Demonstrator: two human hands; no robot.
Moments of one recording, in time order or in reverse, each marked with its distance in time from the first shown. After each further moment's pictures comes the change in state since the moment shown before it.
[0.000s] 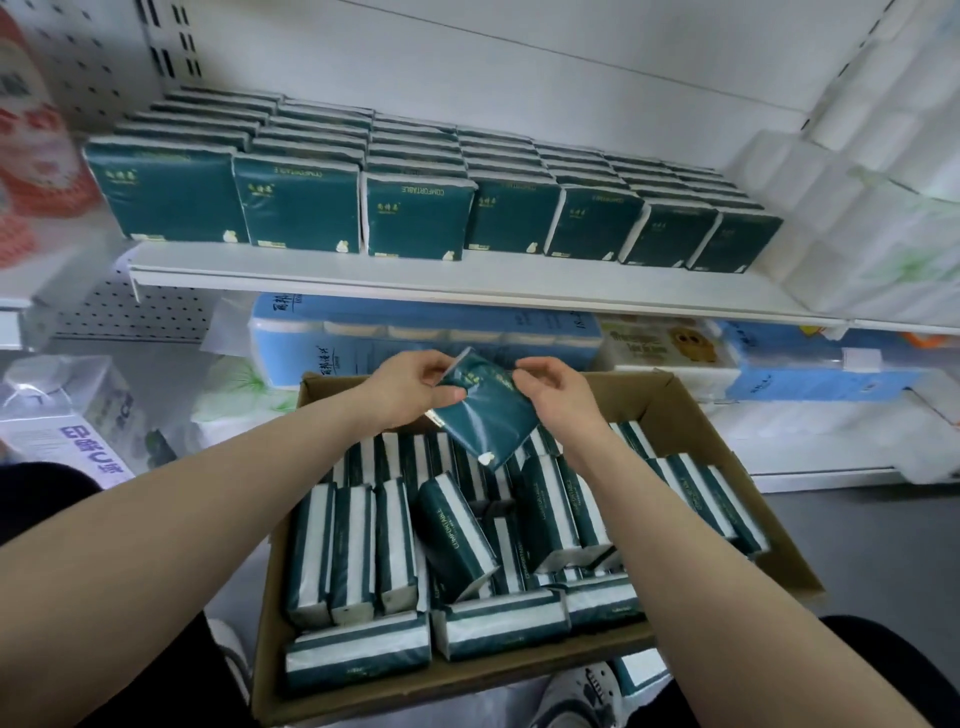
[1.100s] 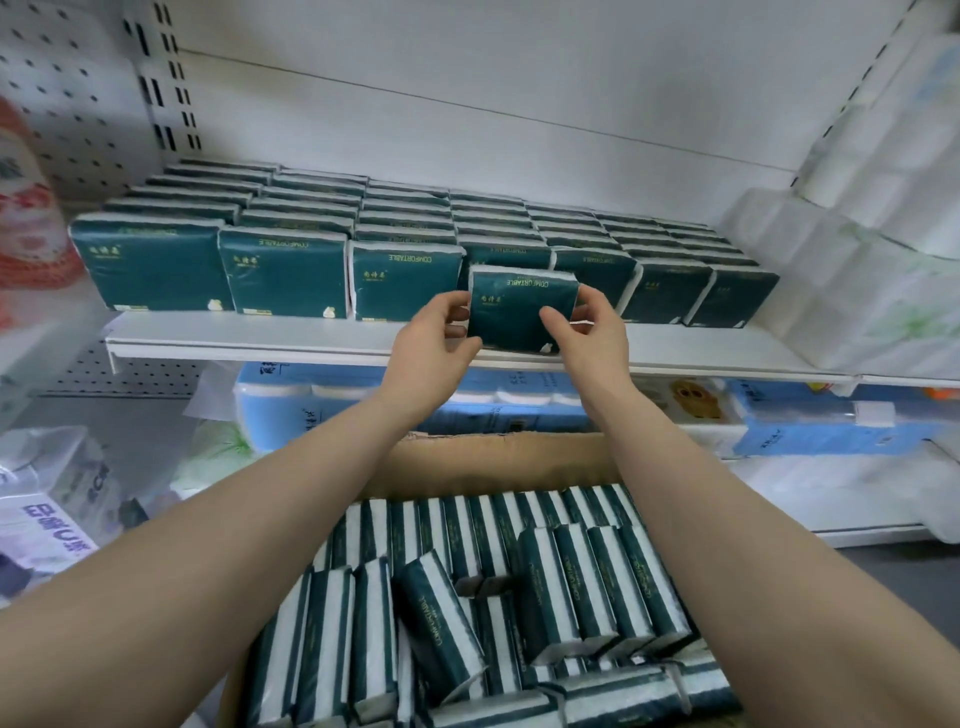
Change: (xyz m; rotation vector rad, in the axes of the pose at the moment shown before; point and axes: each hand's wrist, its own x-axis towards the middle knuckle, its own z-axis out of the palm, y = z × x) left_hand 0.057 0.067 -0.009 0.080 0.495 0.307; right_hand 0.076 -0.078 -0.032 -0.062 0.275 -0.404
